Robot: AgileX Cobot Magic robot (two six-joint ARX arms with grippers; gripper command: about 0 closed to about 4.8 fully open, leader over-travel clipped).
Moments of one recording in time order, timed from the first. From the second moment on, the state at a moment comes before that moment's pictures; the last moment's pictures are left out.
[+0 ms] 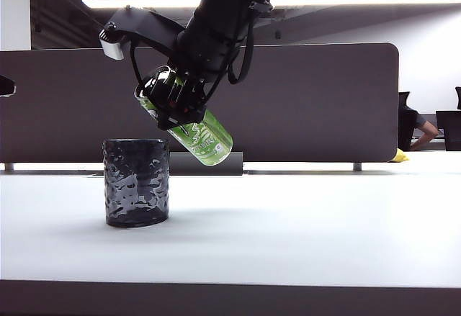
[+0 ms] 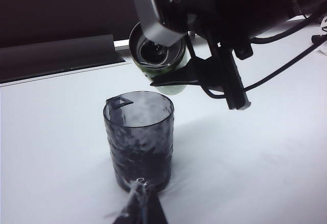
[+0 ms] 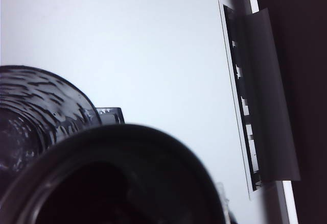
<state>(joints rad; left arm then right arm) -0.52 0.00 0.01 -0.03 0.02 0.05 0.83 1.86 1.35 -0.01 0.13 -0.93</state>
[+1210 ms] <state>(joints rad) -0.52 0.00 0.01 -0.03 0.02 0.05 0.84 1.89 1.37 0.07 0.22 -1.17</state>
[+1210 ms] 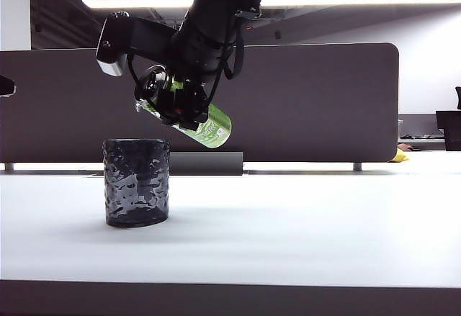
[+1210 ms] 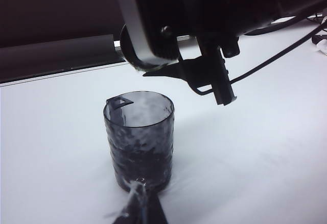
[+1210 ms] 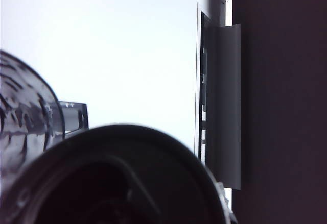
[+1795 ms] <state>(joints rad) -0.52 0.00 0.01 -0.03 0.02 0.05 0.84 1.89 1.37 0.09 0.24 -1.24</state>
